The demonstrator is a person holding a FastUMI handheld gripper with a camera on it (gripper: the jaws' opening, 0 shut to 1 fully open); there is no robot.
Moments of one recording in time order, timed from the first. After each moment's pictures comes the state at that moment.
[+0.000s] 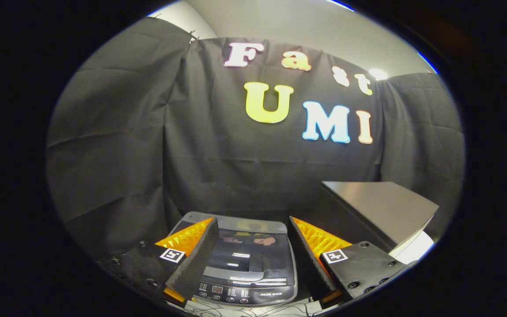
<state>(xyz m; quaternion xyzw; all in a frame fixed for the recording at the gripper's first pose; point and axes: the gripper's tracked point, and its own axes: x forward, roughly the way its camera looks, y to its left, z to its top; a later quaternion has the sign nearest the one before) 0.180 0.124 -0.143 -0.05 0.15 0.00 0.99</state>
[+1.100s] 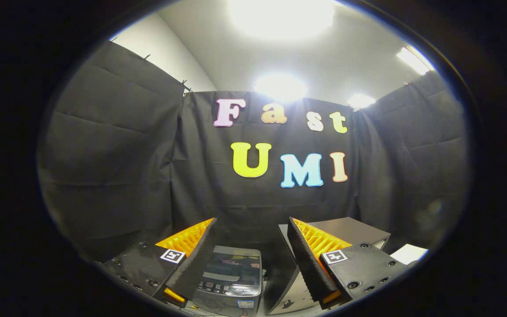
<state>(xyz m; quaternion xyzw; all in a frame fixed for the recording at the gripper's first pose) 0.001 0.036 0.031 -0.01 0.03 0.00 1.00</state>
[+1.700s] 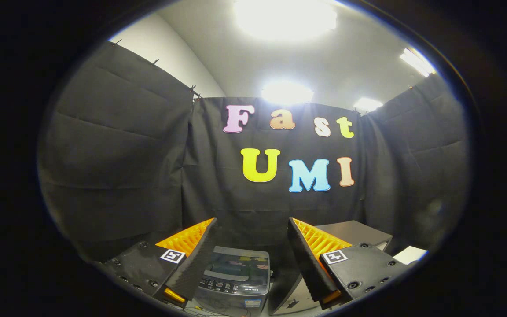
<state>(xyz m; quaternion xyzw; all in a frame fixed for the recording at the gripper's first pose) -0.021 0.060 0.045 -0.02 0.01 0.03 1.00</state>
